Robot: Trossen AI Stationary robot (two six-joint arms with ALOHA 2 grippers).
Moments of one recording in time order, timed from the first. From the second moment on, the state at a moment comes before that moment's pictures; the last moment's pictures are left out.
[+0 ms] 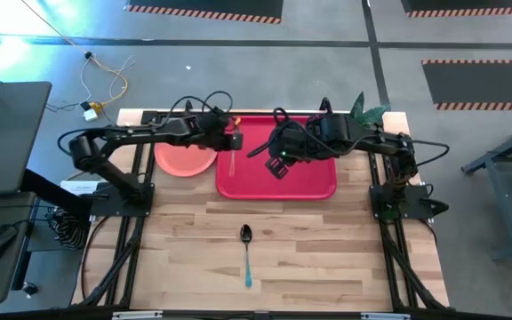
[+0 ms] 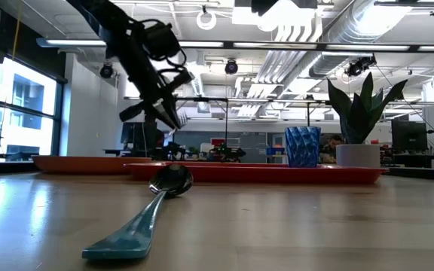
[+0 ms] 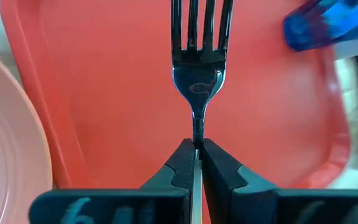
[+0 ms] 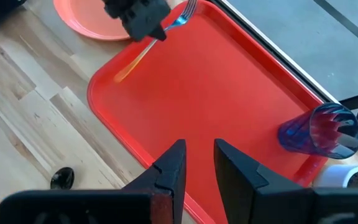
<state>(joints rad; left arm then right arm) 0.49 1.54 0.97 -0.33 0.02 -0.90 0.03 1.89 2.30 -1.57 0.42 0.70</state>
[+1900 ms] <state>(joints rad) 0.50 1.76 0.97 -0.34 0.02 -1.02 0.03 1.89 2.29 -1.57 0.44 0.67</state>
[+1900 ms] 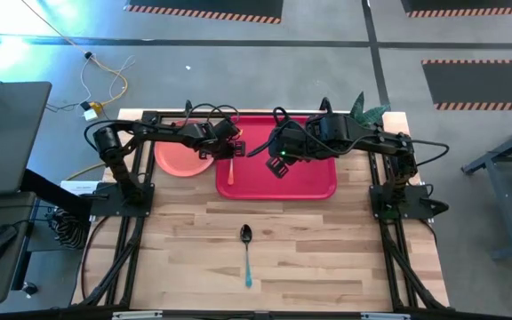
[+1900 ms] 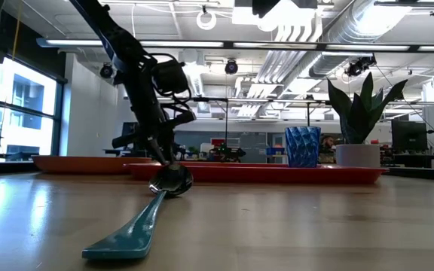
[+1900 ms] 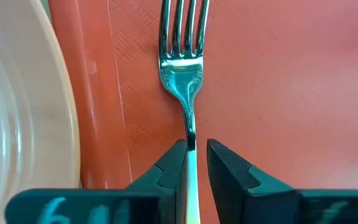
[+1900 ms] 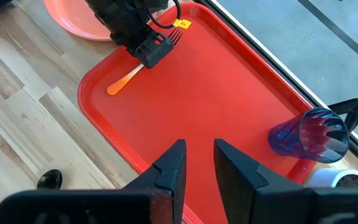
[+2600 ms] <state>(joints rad) 0.53 1.55 0.97 -0.38 0.02 -0.87 0.03 1.89 2.29 -1.57 0.43 0.70</state>
